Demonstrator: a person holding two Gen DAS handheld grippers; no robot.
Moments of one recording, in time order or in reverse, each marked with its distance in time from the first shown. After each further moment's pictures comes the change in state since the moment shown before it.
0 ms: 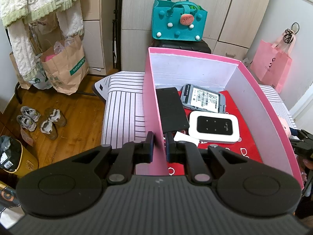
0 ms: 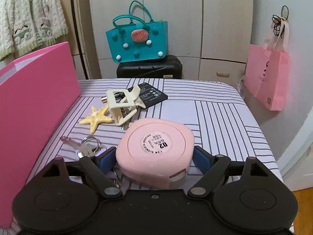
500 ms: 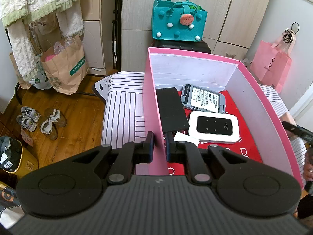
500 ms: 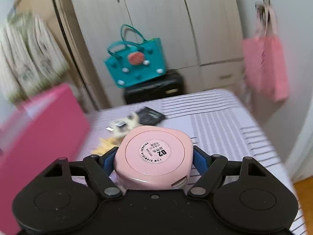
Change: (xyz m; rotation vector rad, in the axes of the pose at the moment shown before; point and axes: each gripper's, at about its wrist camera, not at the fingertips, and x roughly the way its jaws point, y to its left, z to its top) left arm -0.001 0.000 0.000 -0.006 -0.003 0.000; right arm -0.032 -0.042 0.011 0.261 -0.091 0.215
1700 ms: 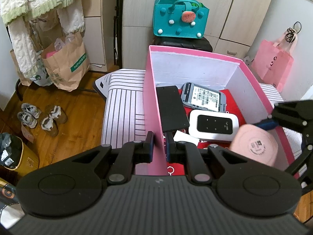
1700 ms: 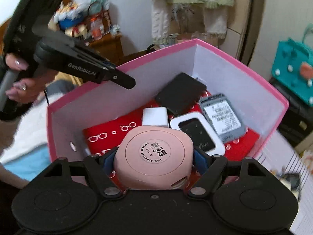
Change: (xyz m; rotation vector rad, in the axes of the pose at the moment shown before) left arm 0.005 -0.003 0.003 -0.003 0.022 0.007; right arm 0.053 0.238 0.016 -0.868 0.525 0.455
